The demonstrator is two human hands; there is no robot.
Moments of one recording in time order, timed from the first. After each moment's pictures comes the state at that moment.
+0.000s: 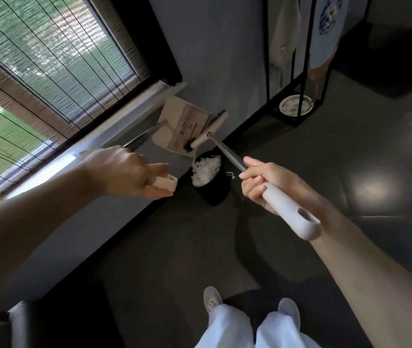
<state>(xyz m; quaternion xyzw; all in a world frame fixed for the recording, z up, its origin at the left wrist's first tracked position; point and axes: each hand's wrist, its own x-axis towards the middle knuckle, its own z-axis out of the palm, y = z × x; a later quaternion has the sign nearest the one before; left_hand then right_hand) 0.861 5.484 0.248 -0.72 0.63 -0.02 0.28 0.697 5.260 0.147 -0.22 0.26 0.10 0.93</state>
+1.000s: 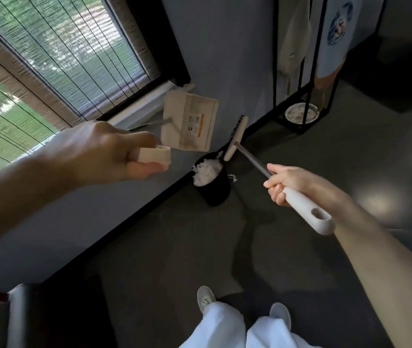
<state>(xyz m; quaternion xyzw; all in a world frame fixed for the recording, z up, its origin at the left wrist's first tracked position) 0.797 5.484 0.310 -0.76 0.64 -0.10 -0.01 0.680 5.218 0.118 -0.43 0.33 0.10 0.83</state>
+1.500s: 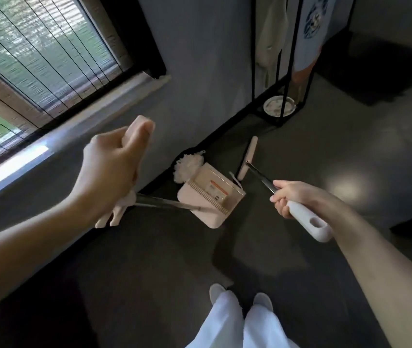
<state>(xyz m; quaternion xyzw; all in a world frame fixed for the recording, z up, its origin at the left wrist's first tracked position) 0.793 5.443 0.242 -0.89 0.21 0.01 -0.40 0.664 5.178 0.060 -0.45 0.43 0.16 0.77</state>
